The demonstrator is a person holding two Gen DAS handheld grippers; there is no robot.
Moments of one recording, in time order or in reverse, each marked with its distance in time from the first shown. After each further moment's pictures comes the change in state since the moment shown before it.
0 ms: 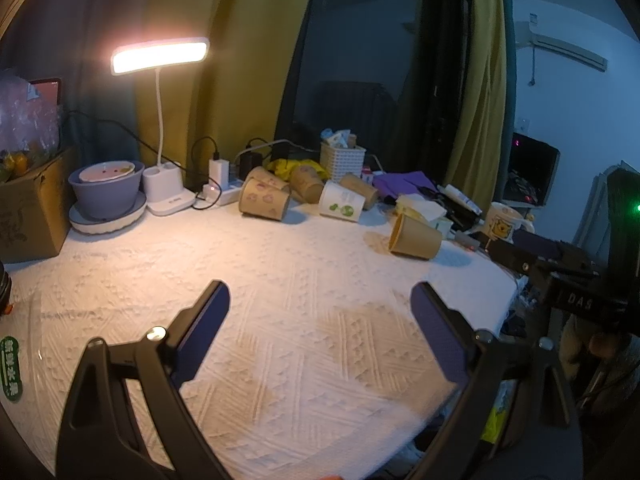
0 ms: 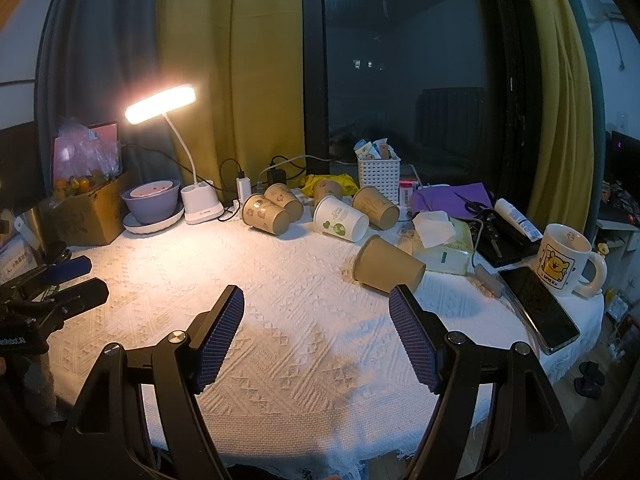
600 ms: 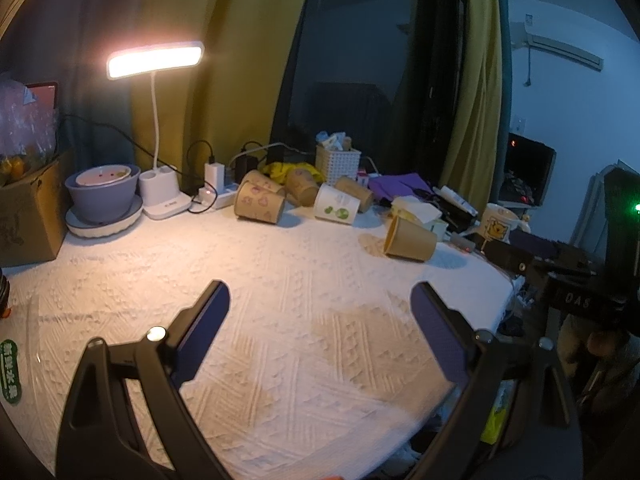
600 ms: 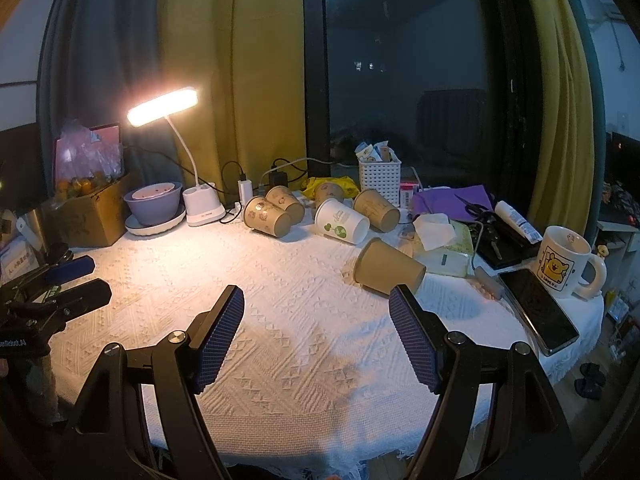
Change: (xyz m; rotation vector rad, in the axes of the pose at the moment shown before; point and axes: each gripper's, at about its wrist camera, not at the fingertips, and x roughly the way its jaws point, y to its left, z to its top) left arm -0.001 -0.004 -0.001 0.008 -0.010 -0.011; right arm -0.003 0.002 0.003 0.002 -0.005 0.003
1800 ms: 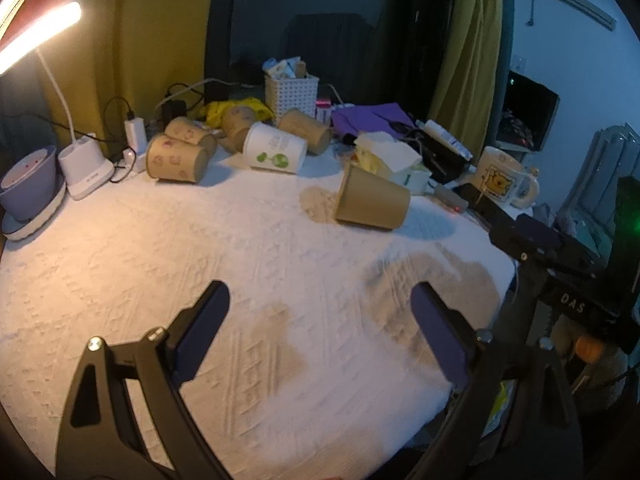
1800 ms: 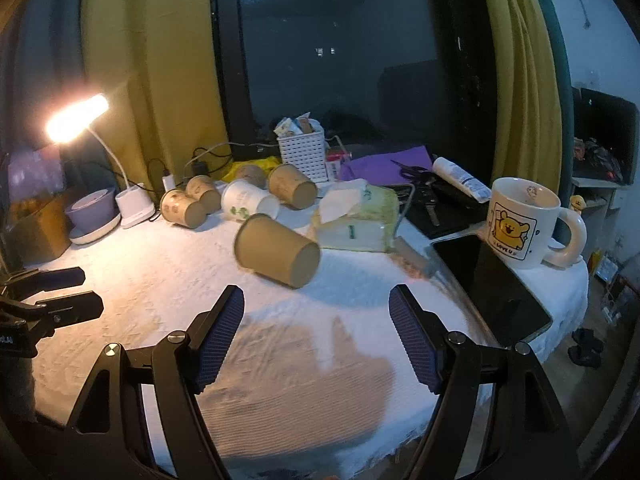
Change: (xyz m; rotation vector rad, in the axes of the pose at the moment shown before) left arm 0.128 -0.100 0.023 0.042 0.290 -0.021; right arm 0.036 -0.129 -0.028 0.119 0.041 -0.082
